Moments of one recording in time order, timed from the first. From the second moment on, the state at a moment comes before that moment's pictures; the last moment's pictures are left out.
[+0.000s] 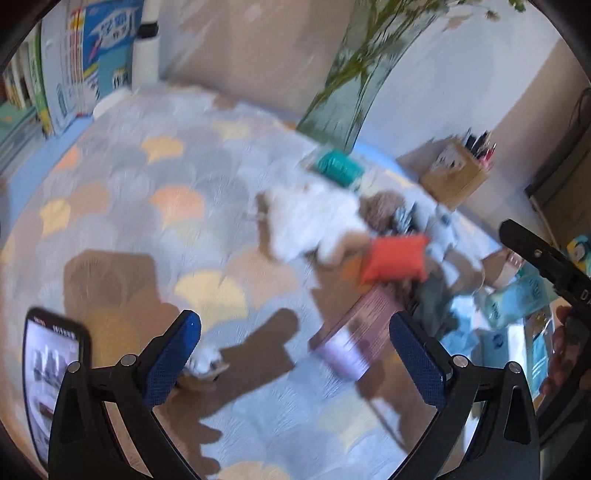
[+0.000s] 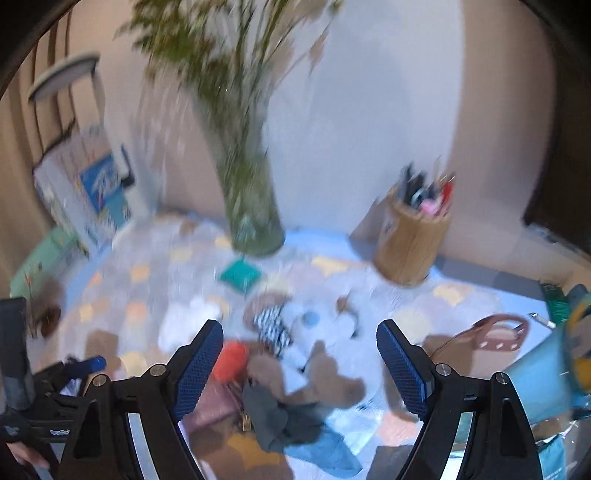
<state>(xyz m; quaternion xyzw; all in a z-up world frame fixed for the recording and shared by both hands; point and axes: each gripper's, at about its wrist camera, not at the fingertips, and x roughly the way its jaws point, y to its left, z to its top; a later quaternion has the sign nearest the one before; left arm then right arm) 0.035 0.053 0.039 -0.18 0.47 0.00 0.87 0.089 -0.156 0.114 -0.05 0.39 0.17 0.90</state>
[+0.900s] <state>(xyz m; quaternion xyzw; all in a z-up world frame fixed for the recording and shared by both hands) 0.057 0.093 0.028 -0.23 0.45 0.05 0.86 0.120 -0.073 0.018 -0.19 0.48 0.28 0.81</state>
